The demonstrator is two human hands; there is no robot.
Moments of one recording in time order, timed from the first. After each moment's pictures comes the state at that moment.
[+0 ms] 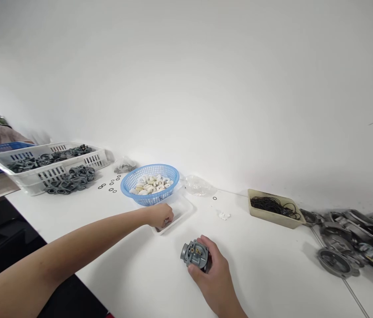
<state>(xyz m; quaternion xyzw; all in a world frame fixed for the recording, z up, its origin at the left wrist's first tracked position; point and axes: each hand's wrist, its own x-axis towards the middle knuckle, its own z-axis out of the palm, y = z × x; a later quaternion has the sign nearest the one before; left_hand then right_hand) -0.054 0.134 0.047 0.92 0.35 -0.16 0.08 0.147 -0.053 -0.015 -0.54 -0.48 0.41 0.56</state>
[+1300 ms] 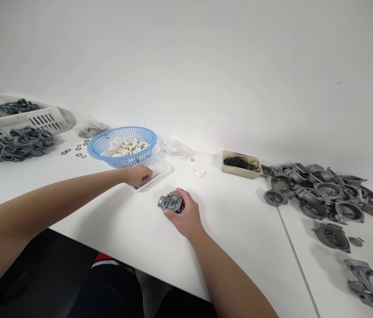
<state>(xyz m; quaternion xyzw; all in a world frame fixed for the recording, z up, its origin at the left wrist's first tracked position) -0.047 0.138 0.044 0.90 0.38 -0.15 0.10 0.160 -0.051 -0.018 -0.52 -0.54 0.39 0.53</state>
